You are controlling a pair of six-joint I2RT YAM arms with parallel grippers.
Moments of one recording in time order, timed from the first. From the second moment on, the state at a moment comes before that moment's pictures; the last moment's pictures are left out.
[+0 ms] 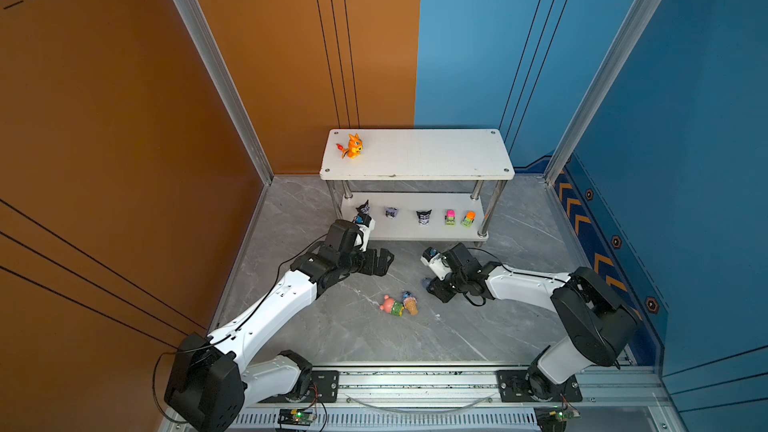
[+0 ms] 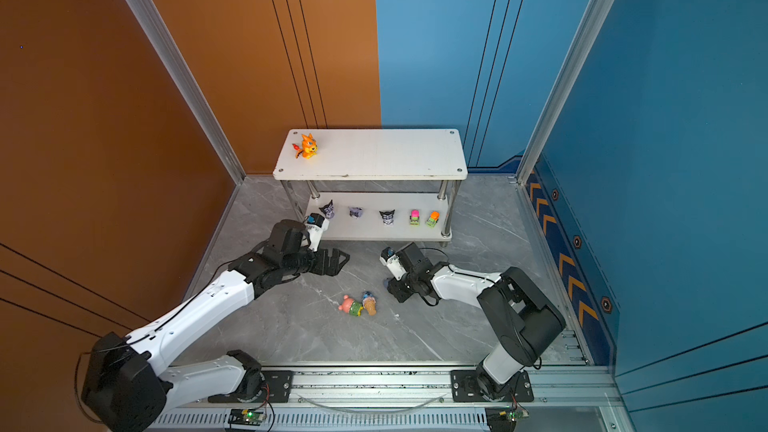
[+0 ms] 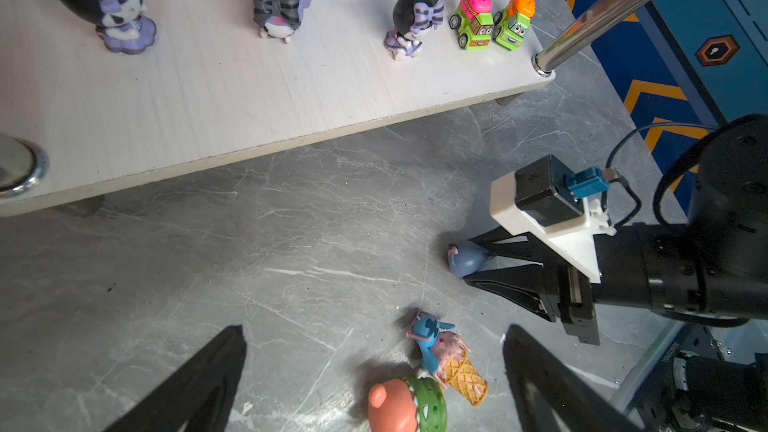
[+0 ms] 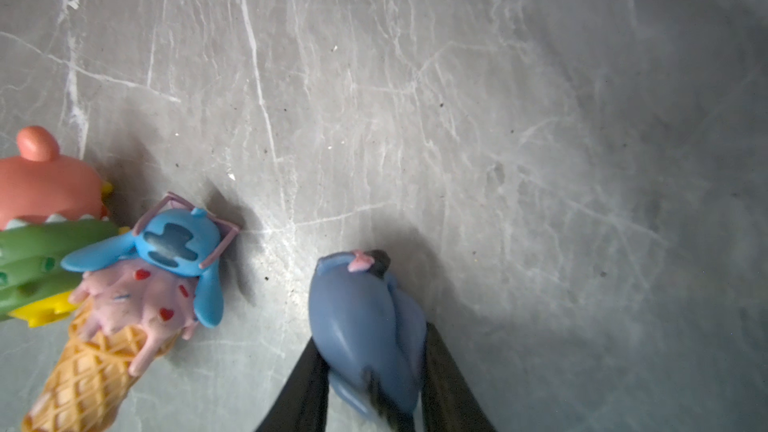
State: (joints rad) left arm -0.49 1.19 0.85 -0.39 0.19 -0.31; right arm 0.67 1.60 0.76 -0.18 -0.20 0.00
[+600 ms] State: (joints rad) left arm -0.48 1.19 0.83 -0.38 0.23 -0.31; right arm 0.82 1.59 1.08 -0.74 0.16 0.24
